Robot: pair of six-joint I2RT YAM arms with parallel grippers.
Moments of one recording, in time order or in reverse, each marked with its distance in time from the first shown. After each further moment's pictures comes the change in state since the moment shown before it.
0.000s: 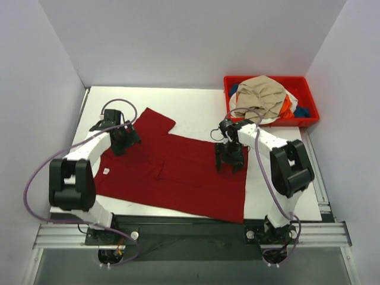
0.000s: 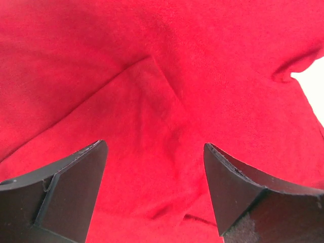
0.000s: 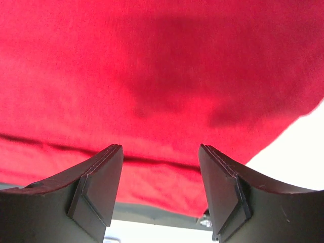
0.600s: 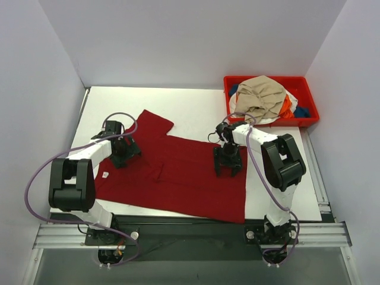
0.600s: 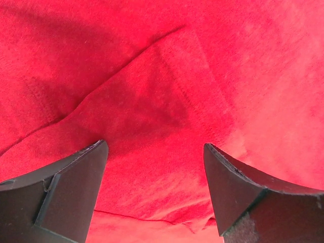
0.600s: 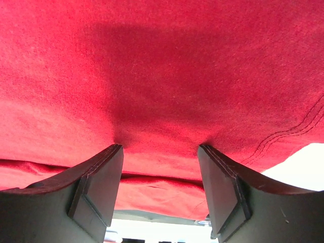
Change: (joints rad) left arm 0.012 0.044 -0.138 0.064 0.036 -0.017; right arm 0.003 0.135 0.022 0.014 -0.005 -0.007
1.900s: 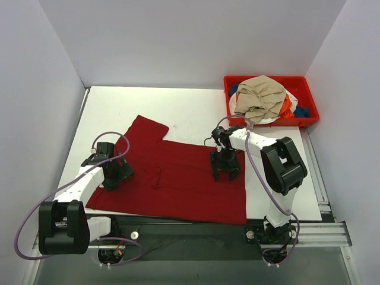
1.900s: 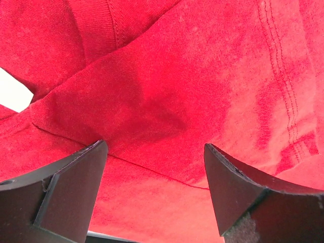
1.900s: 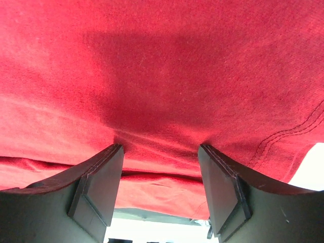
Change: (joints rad) left arm 0.040 -0.407 -0.319 -0.135 -0.074 0.000; right arm 0.066 -0.039 -0.052 0.014 0.008 -0.009
